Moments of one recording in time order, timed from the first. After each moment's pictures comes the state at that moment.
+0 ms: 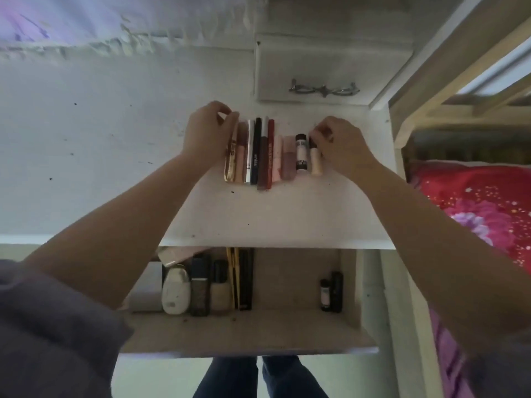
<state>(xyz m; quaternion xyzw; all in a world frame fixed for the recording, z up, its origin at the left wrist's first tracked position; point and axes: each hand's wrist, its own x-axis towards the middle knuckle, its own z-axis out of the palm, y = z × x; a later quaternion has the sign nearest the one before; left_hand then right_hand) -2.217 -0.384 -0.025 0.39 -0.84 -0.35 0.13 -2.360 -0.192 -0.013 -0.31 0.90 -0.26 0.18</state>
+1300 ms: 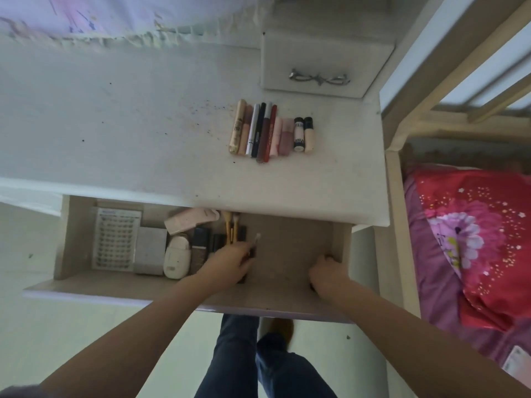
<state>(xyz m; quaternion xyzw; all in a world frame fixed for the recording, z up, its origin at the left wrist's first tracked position) -2.044 -0.196 -0.088 0.26 -0.87 -0.36 -0.19 -2.188 -0.027 -0.101 -0.45 0.76 0.32 0.34</state>
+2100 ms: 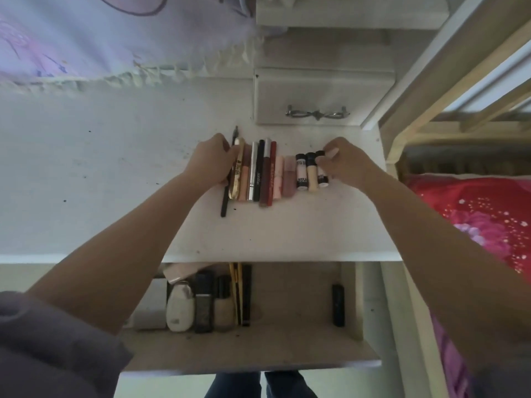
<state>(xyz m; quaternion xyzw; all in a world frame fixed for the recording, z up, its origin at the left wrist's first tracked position) -2.212 -0.384 -0.016 0.40 -0.84 -0.37 -0.01 -2.377 -0.179 -0.009 -0.23 0.90 -0.24 0.28</state>
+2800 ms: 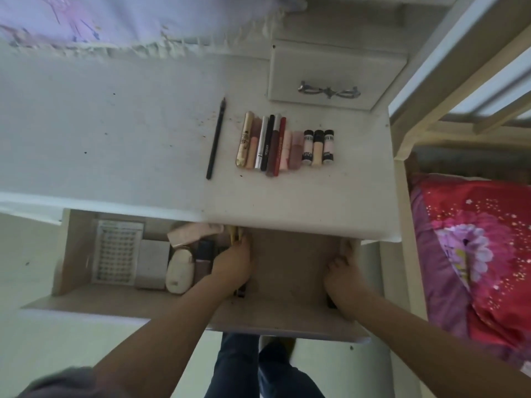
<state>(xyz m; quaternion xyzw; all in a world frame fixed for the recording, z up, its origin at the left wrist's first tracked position) -2.070 -0.213 -0.120 0.34 -0.88 -0.24 -0.23 -2.210 -0.023 -0.097 -0.55 0.73 0.35 0.22</state>
